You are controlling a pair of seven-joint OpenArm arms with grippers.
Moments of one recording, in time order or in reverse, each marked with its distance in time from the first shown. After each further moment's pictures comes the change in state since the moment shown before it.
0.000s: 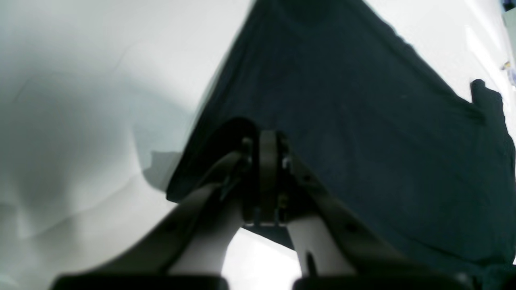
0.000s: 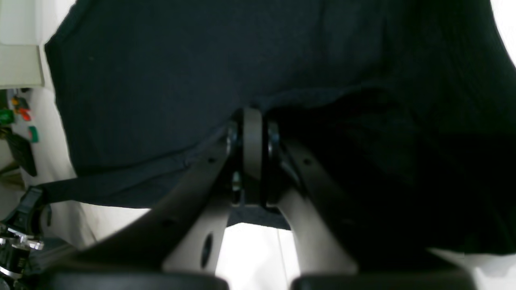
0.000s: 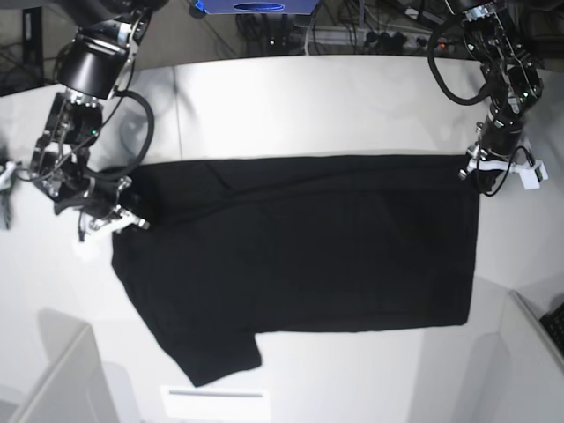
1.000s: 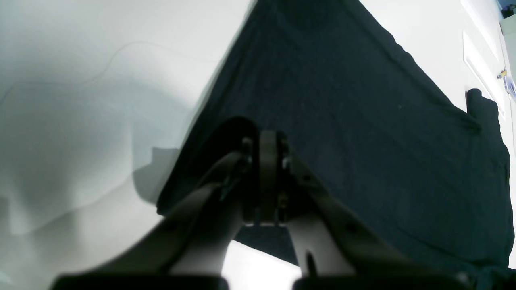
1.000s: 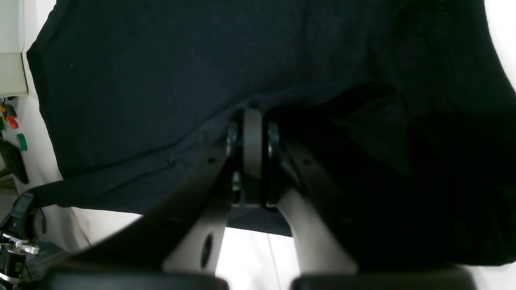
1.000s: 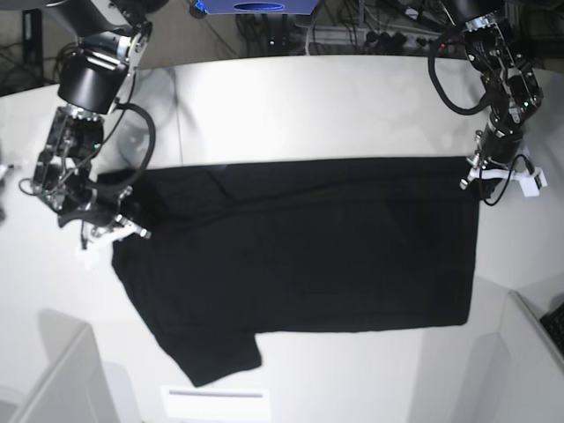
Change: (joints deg) left arm -3.0 -0.7 0.3 -3.2 -0.2 0.0 0.0; right arm 4.0 -0.2 0.2 -5.4 -3.8 0.0 0.0
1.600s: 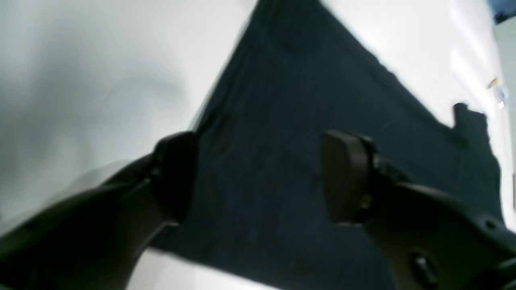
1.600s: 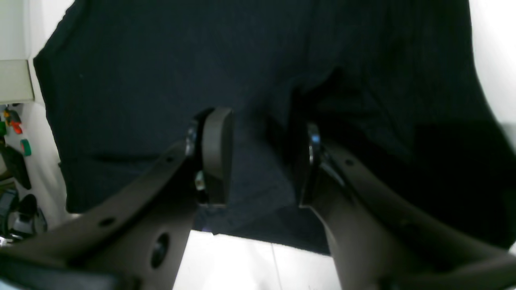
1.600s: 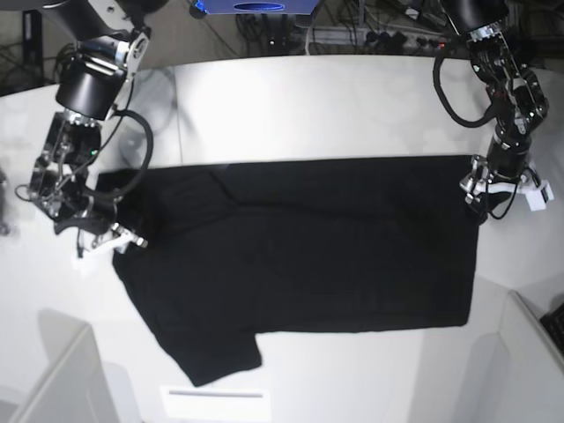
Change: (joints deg) left arm -3.1 -0.6 -0.2 0.2 -0.3 0.0 -0.2; right arm 1.9 0.2 0.2 0.0 0.0 0.0 0.7
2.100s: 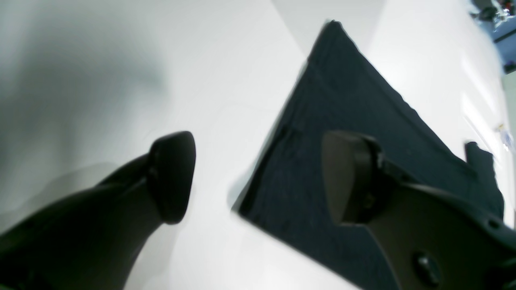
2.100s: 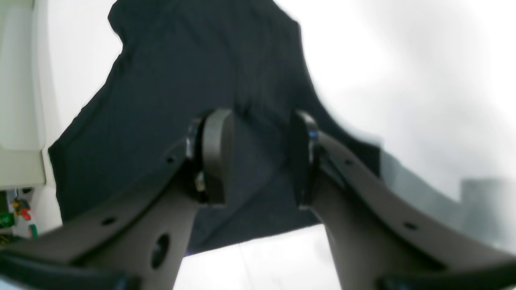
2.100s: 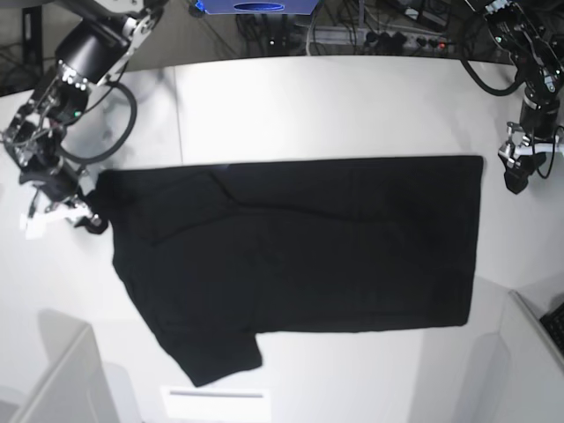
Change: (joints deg) left arm 8.4 0.0 -14.5 0.0 -7.0 -7.2 -0.2; right arm -10.3 -4.1 15.4 15.2 0.6 -0.3 4.3
